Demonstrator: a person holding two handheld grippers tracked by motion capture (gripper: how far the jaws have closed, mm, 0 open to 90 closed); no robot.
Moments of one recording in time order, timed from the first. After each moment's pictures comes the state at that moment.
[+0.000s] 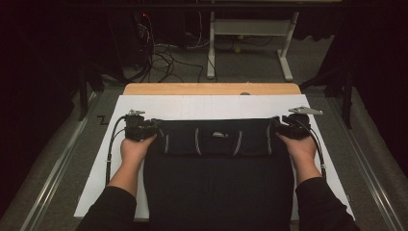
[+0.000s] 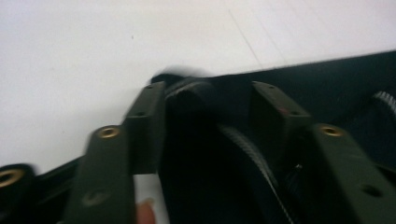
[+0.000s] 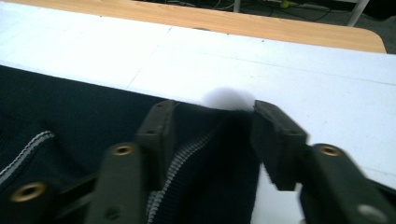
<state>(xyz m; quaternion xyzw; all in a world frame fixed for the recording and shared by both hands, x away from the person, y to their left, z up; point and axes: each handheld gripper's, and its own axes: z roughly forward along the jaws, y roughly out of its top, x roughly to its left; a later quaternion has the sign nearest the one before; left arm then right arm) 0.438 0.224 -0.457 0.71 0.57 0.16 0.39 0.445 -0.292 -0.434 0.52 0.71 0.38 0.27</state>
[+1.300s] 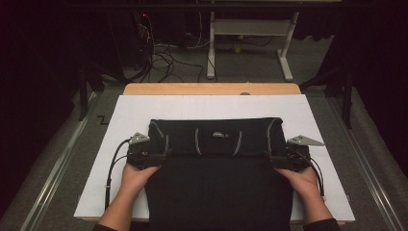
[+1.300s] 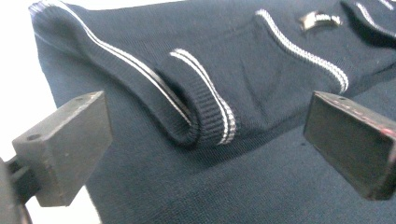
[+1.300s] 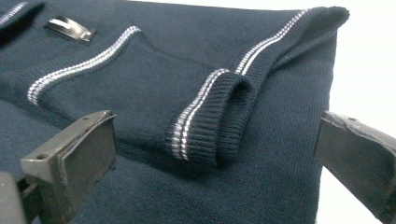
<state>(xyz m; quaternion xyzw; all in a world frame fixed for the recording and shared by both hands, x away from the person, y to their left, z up) 0.362 0.204 -0.474 0.75 0.49 0.13 0.42 0.366 -0.285 -0.468 0.49 0.74 0.40 0.22</state>
